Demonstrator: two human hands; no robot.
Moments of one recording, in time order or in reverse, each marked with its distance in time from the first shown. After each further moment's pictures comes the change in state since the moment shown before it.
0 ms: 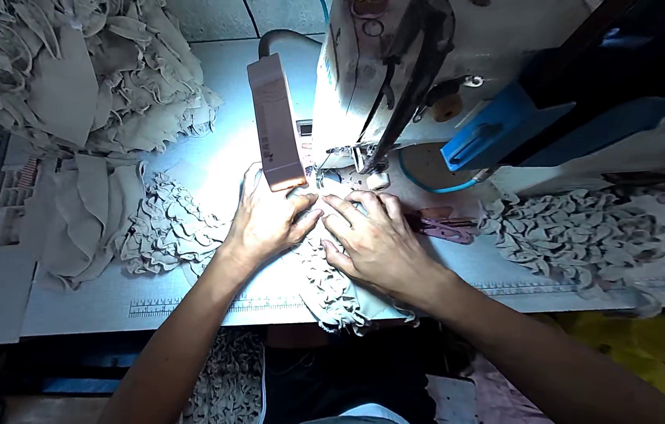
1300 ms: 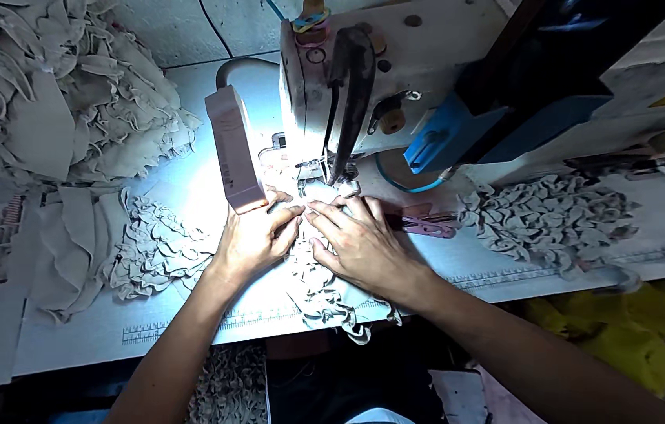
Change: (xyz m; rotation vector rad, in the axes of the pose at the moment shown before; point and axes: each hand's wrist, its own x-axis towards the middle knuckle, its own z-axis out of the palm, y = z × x) left_hand -0.003 -0.002 0.005 -0.129 0.028 0.042; right_hand 0.000 0.001 0.008 0.090 0.051 0.122
